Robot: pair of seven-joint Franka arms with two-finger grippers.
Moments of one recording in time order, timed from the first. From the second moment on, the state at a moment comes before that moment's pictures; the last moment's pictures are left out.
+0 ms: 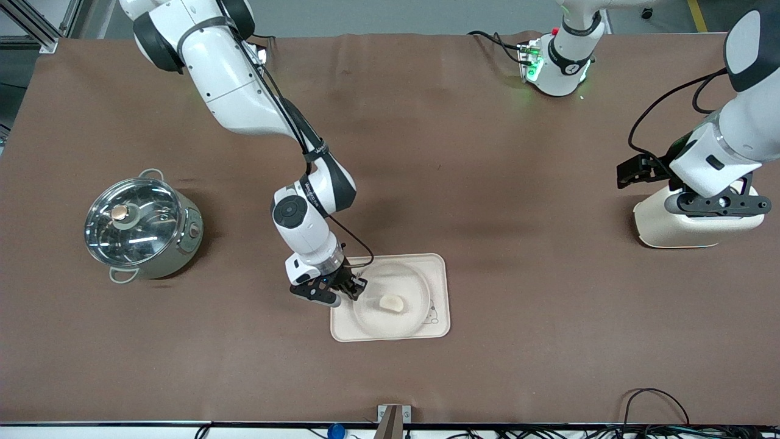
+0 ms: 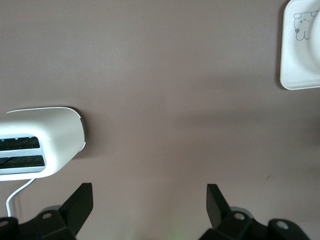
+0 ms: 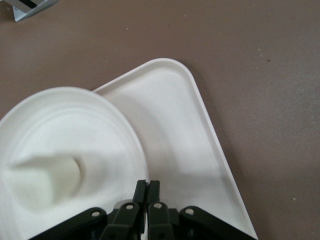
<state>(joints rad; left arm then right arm) 0.00 0.11 -0.13 -1.56 0.00 1.57 -0.07 0.57 0.90 -0.04 -1.43 0.17 2.75 0.73</state>
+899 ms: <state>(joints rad) -0.03 0.12 -0.16 -1.56 0.00 1.57 -0.15 0.57 0.60 0.05 -1.86 0.17 2.89 0.70</state>
